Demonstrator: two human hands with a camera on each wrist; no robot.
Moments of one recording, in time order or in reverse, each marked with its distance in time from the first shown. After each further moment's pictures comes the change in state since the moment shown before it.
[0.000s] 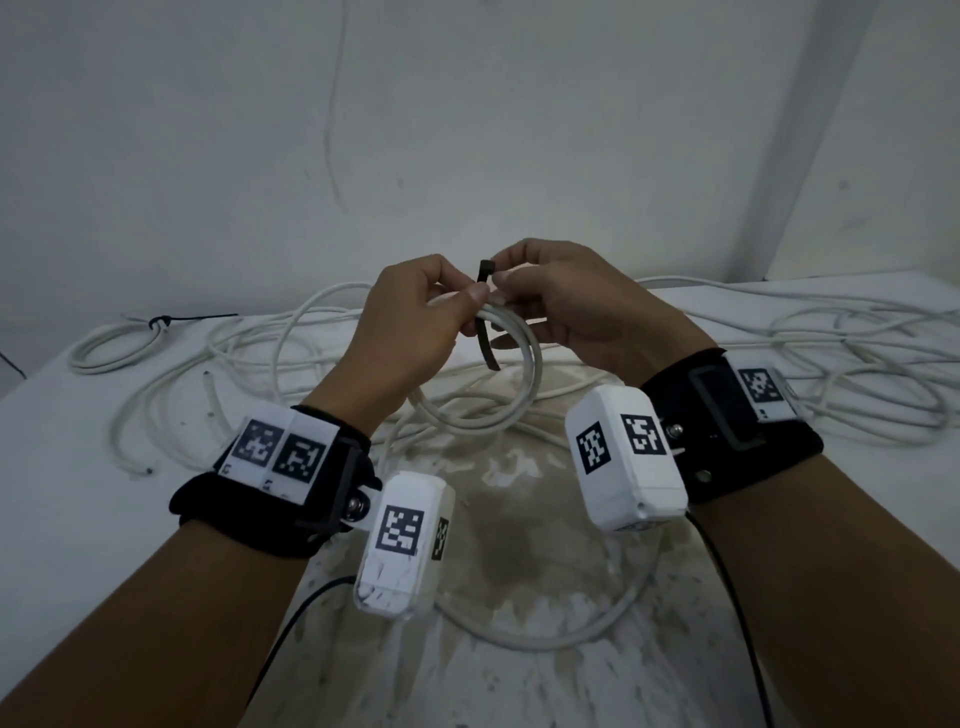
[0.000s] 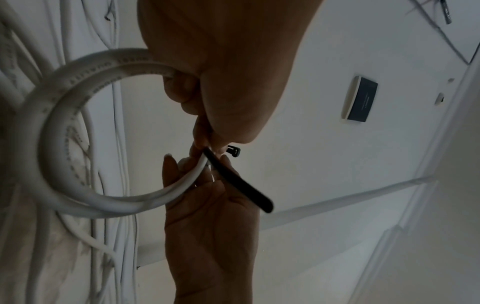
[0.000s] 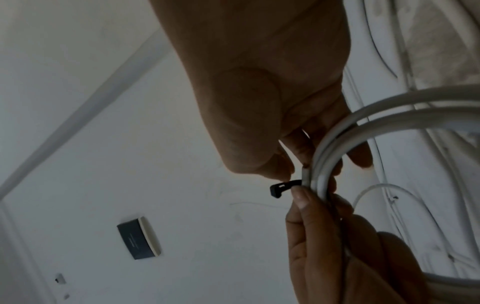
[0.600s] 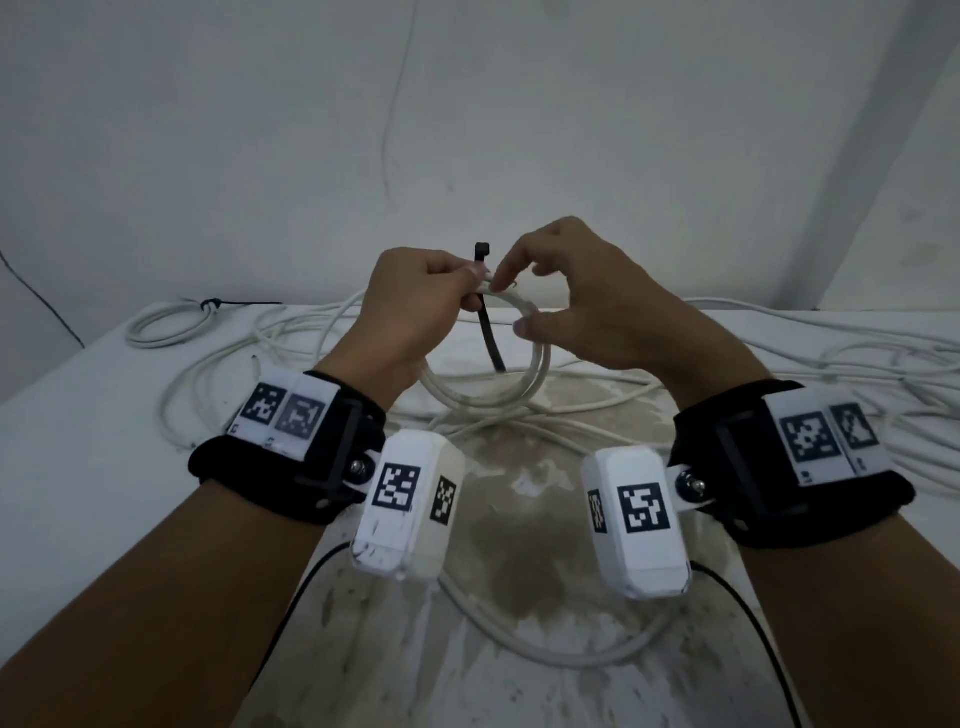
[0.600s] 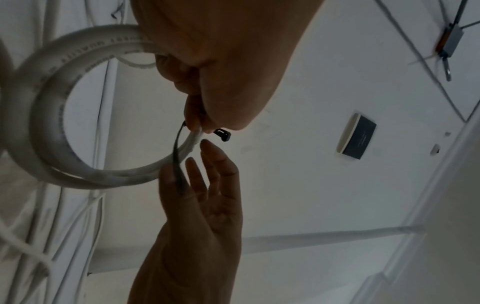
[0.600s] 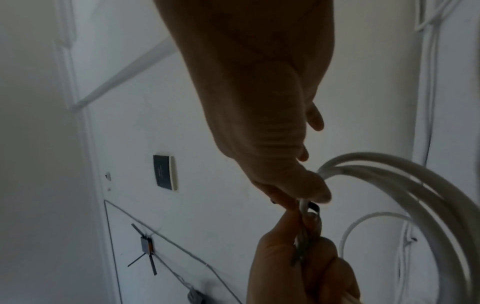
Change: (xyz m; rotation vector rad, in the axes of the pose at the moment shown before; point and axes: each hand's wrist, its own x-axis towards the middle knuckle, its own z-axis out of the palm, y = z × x) left_hand 0.004 0.016 -0.024 -0.105 0.131 -0.200; right_hand -0.001 -0.011 0.006 -0.856 -0.044 -0.418
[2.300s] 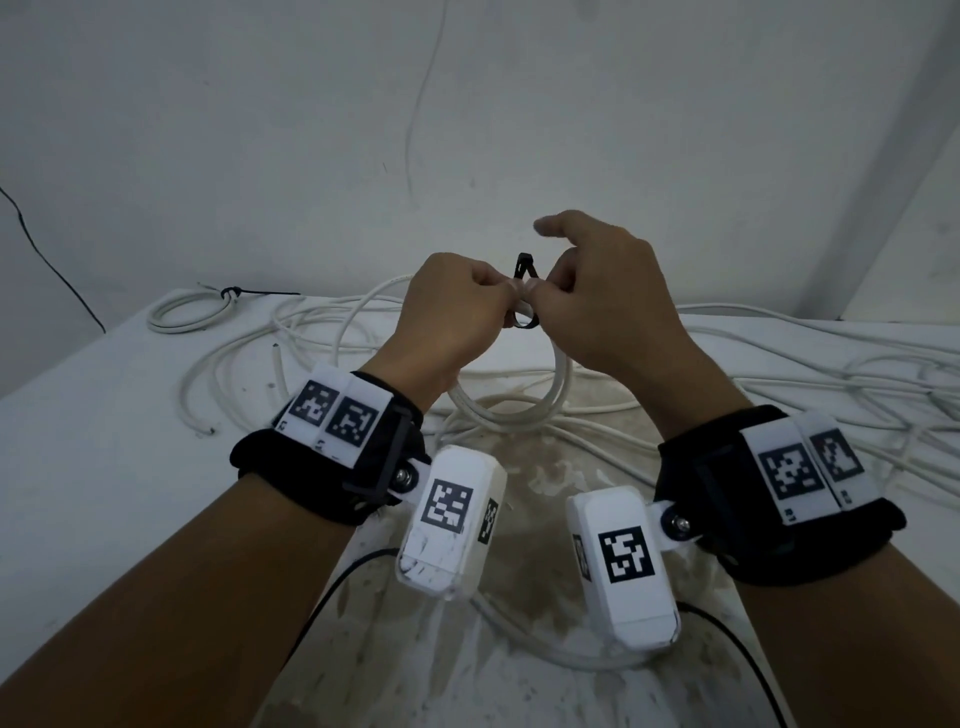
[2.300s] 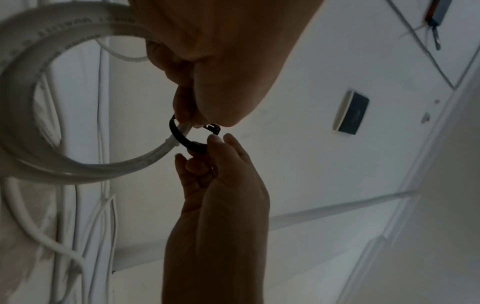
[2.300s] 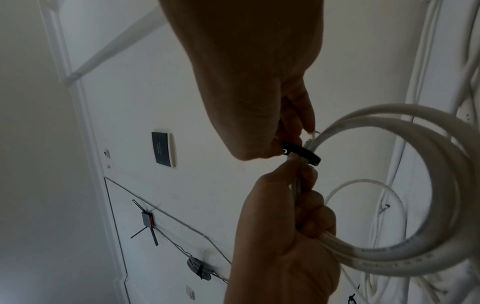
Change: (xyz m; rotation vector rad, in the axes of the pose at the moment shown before) left_hand -0.007 -0.003 0.008 0.154 -0.028 0.014; right_hand 0.008 -0.016 0.026 -0.062 0.374 0.054
